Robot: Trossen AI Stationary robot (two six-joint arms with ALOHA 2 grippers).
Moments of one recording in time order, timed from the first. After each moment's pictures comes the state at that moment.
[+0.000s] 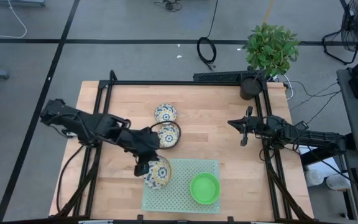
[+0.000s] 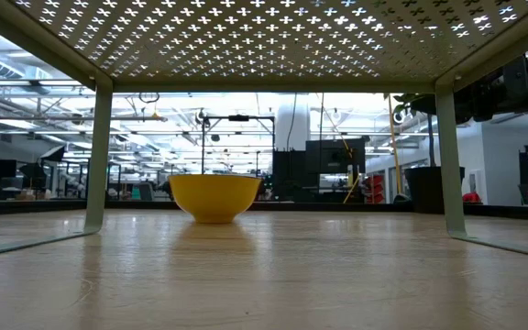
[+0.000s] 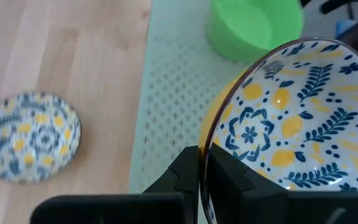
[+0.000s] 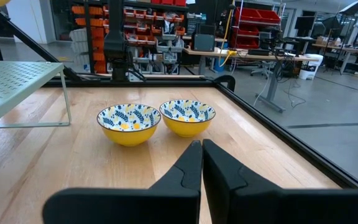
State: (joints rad) left arm -0.33 1.47 1.56 -0.96 0.02 -0.48; right arm -0.16 0.12 0.01 0.06 0.08 -0.06
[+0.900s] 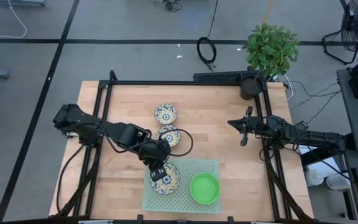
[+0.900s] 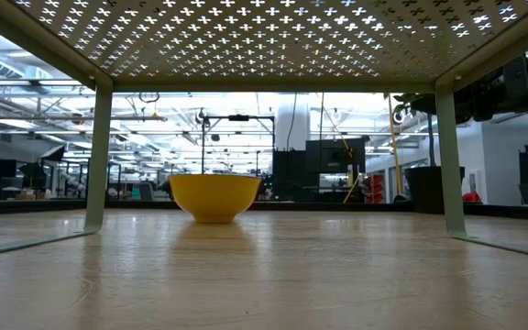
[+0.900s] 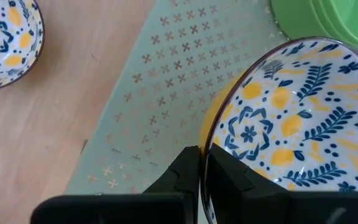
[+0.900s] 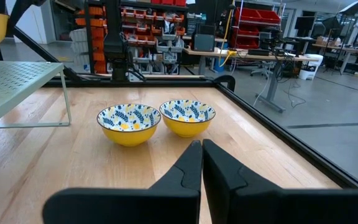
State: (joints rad) left arm -0.32 1.67 1.60 -1.02 0.14 -0.84; right arm -0.16 0.12 0.01 0.06 0.08 -0.06
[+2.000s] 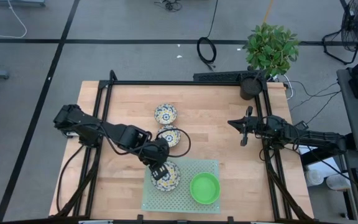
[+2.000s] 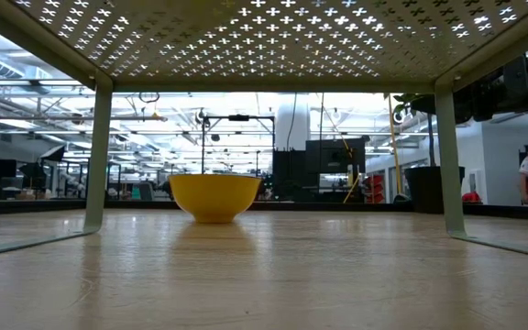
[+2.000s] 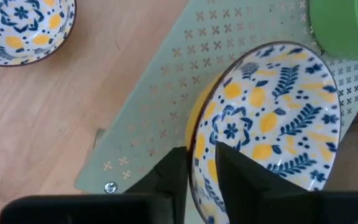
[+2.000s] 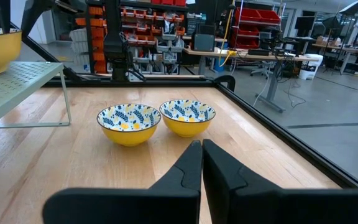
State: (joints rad) left arm -0.33 1.68 1.60 -1.06 0.08 -0.95; right arm -0.16 0.12 0.01 0.06 0.08 -0.06
